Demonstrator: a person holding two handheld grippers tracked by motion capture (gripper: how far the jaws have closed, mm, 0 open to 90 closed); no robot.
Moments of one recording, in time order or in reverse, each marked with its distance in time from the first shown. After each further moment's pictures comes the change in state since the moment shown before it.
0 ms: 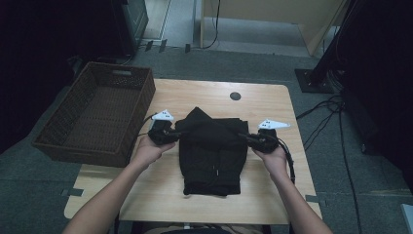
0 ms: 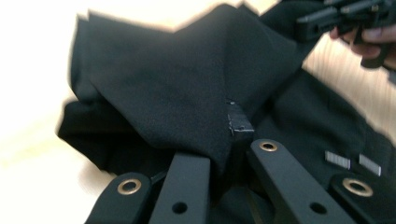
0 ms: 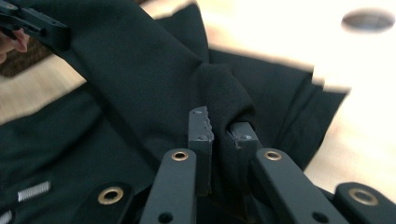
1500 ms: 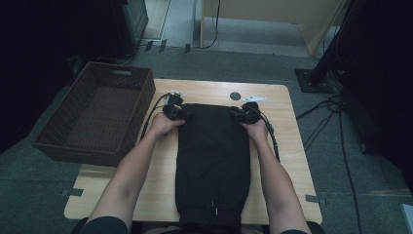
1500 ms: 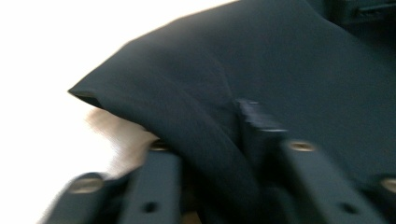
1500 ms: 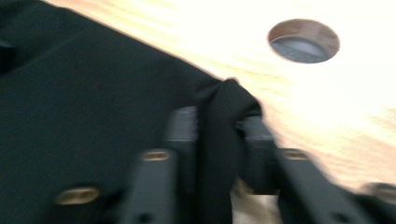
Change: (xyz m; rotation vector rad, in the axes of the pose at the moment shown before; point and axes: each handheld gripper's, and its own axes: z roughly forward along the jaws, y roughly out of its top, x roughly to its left) left arm 0.103 0.061 0.080 0.158 0.136 -0.176; right arm -0.078 0.050 0.112 0.068 -0.190 0.027
